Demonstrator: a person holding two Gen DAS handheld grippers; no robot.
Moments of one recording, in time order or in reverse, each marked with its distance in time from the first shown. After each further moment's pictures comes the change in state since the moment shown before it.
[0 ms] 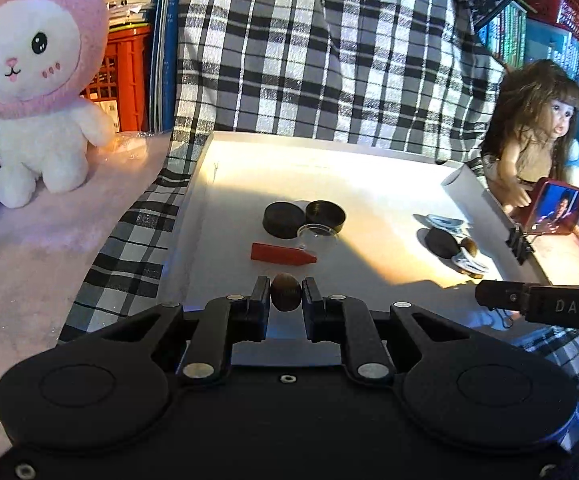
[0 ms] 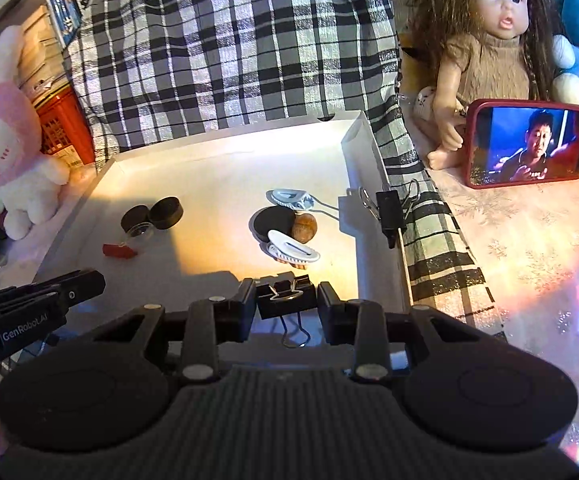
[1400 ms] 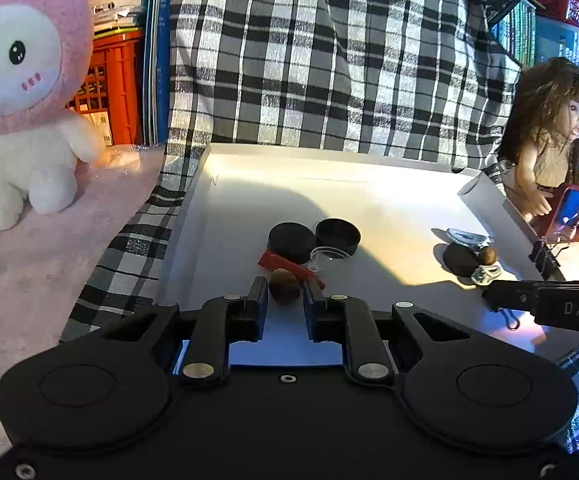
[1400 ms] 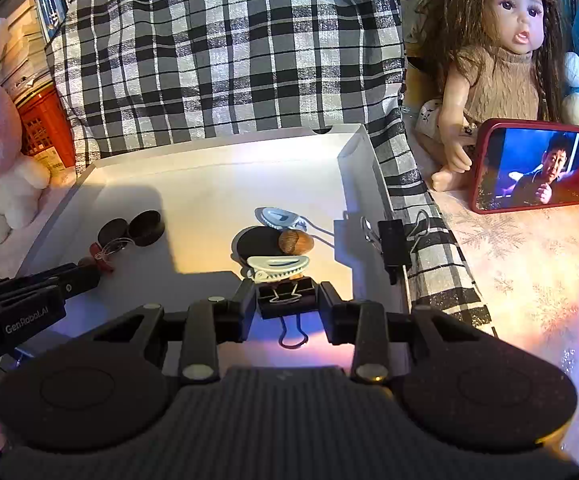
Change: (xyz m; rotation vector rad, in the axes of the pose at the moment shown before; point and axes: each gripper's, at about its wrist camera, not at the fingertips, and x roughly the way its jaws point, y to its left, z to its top) left arm 0.021 0.000 0.013 0.018 -0.027 0.013; right arm 0.018 0.003 0.015 -0.033 -0.014 -0.040
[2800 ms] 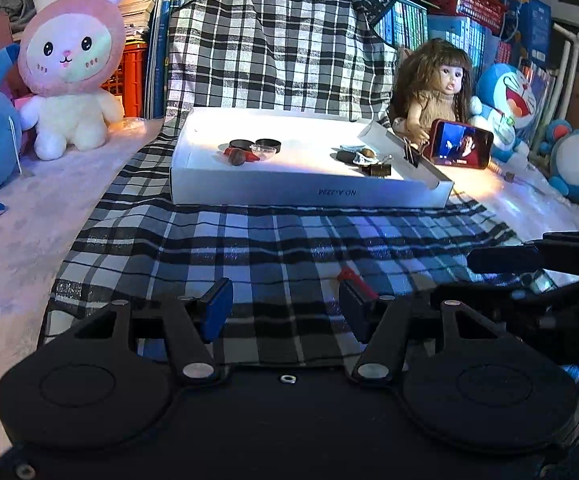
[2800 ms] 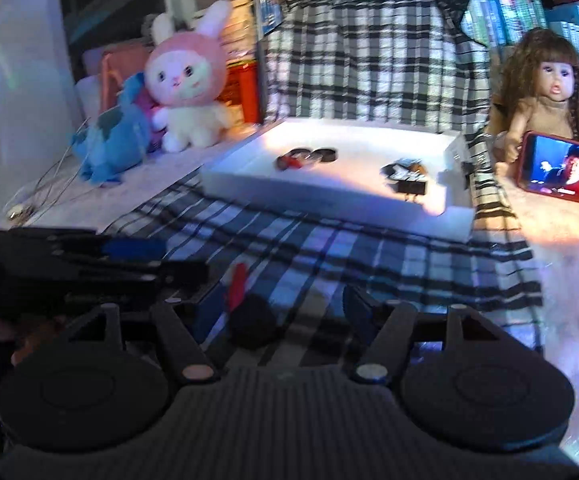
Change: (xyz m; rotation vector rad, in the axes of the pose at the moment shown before) left arm -0.163 -0.005 -0.148 0.080 -0.079 -0.119; right arm -0.148 0.027 -0.156 -0.300 -0.149 0.298
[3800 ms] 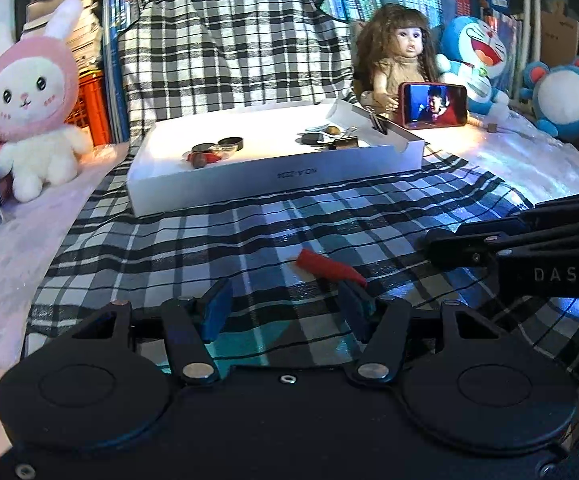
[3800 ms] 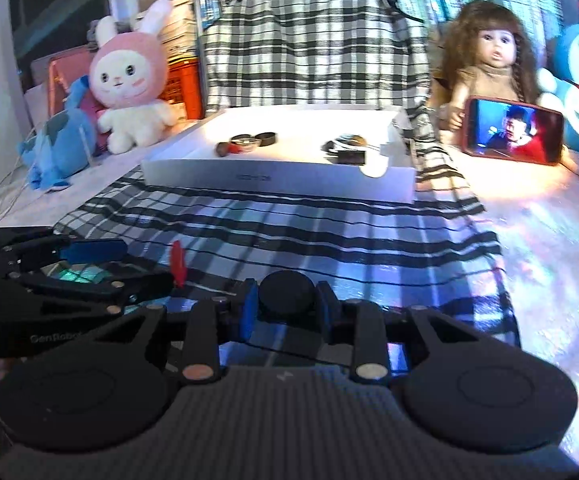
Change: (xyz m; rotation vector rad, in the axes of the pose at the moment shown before) left arm 0.012 -0.040 -0.014 0.198 -0.007 0.016; right arm 0.004 -0.023 -0.025 0.107 -0.019 -0.156
